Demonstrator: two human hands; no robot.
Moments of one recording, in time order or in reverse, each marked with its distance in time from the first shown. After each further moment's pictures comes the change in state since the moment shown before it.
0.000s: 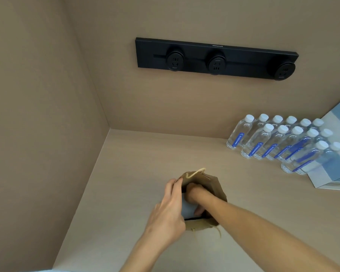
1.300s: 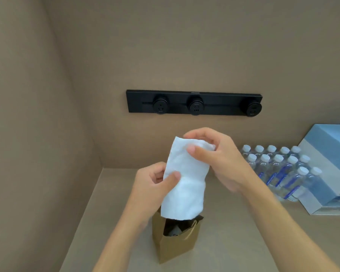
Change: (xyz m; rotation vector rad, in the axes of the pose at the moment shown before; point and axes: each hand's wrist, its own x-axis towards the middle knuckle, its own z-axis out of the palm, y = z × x) left_hand 0.023 0.071 -0.114 -0.770 0.197 0.395; right_hand -0.170 0.000 -0.163 0.828 0.351 -1.197
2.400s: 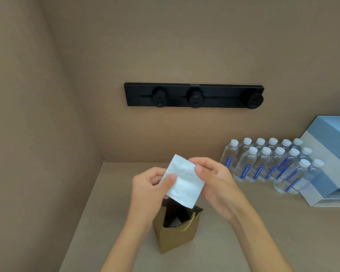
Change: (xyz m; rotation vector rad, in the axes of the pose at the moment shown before) left_hand -0.008 -0.031 0.011 -0.016 0.197 -0.076; right_hand -0.042 0.068 0.012 0.444 0.049 0.211
